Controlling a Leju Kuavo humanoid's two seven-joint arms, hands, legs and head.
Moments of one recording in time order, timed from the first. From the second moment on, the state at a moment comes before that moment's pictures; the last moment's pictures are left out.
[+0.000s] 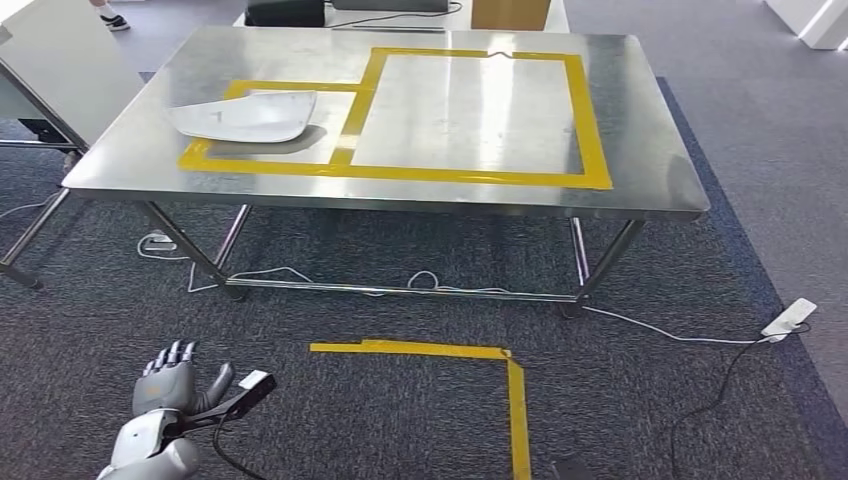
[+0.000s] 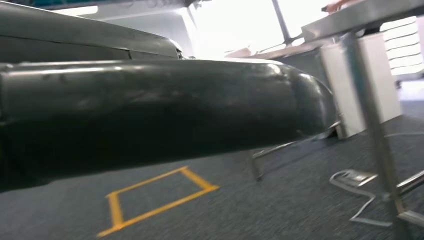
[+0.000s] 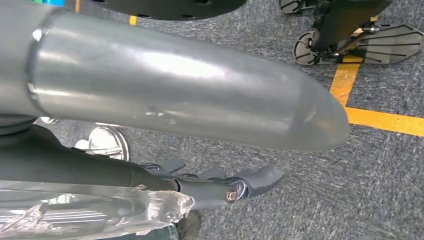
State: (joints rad) left arm -0.31 -0.01 0.14 -0.32 -1.39 0.66 -0.05; right arm -0.10 0.20 -0.84 -0.19 1.04 -0.20 0.04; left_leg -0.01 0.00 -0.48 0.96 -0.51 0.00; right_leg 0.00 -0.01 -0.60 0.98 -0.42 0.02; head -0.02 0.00
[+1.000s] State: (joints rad) left arm -0.14 -0.04 0.50 -0.24 -1.12 0.53 -0.09; right arm -0.11 0.23 -0.88 -0.19 1.05 -0.22 0.03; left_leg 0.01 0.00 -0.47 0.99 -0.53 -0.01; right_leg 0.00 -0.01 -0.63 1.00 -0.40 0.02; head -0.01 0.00
